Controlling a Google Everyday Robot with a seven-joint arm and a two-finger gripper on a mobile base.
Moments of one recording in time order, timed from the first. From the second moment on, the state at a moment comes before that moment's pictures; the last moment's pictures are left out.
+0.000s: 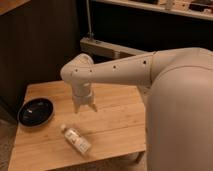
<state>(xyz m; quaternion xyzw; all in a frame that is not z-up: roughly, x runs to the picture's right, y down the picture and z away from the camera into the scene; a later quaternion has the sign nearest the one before) -0.102 0.096 0.704 -0.26 0.23 0.64 0.68</state>
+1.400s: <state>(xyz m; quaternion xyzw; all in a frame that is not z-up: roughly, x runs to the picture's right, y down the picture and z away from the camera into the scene) -0.141 0.145 0.651 -0.28 0.08 0.55 0.78</state>
